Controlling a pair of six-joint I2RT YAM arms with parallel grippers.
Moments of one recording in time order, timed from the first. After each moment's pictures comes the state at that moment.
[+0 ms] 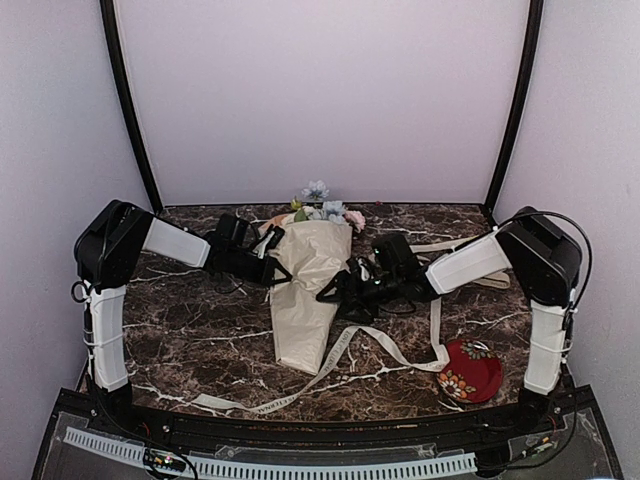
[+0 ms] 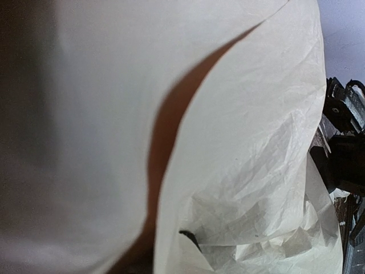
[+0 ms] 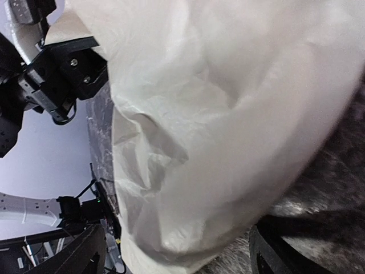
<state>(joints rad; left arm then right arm) -0.43 2.10 1.21 0.09 0.64 -0.14 0.73 1.95 1.03 0.19 -0.60 0.96</state>
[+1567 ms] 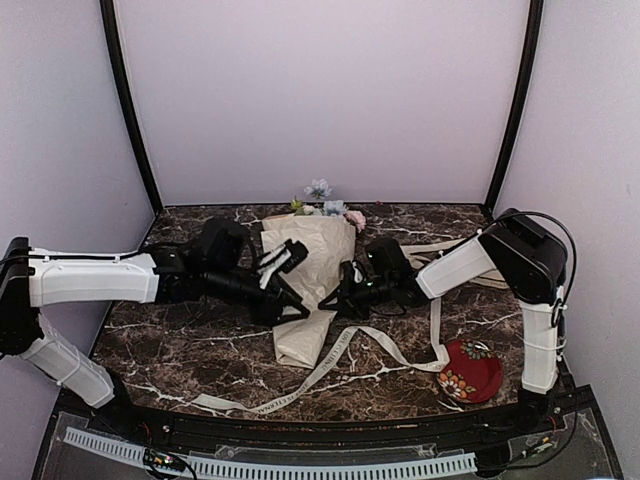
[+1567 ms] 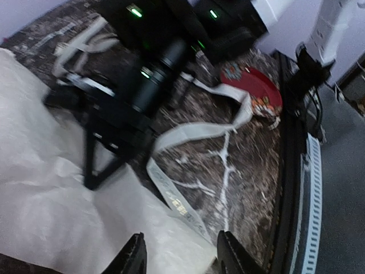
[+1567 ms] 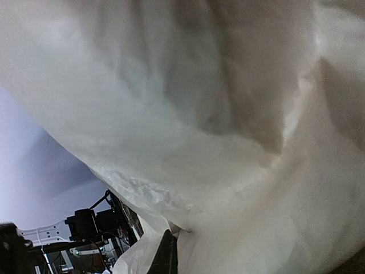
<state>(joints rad) -0.78 1.44 0.94 -0.12 0.44 0.01 0.75 2.06 1.06 0.36 -0.62 1.10</state>
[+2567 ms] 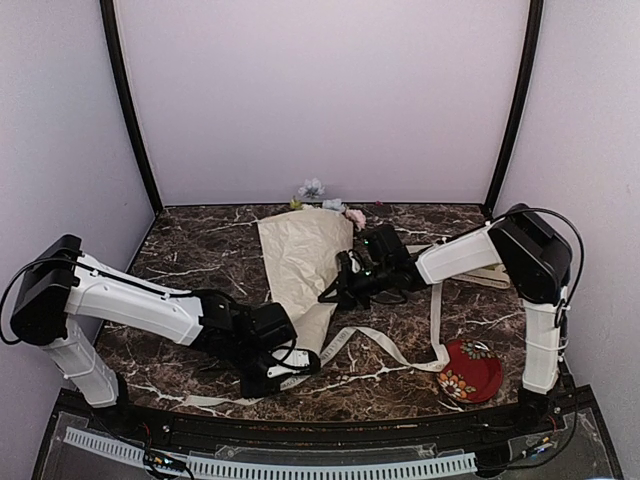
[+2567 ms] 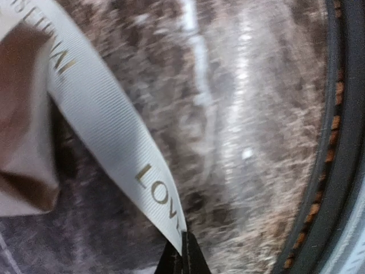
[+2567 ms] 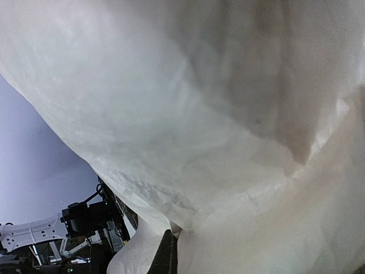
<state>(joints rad) -1.15 1.65 0.90 -0.57 0.11 0.23 0.73 2.04 1.17 0.14 -0.64 0.97</state>
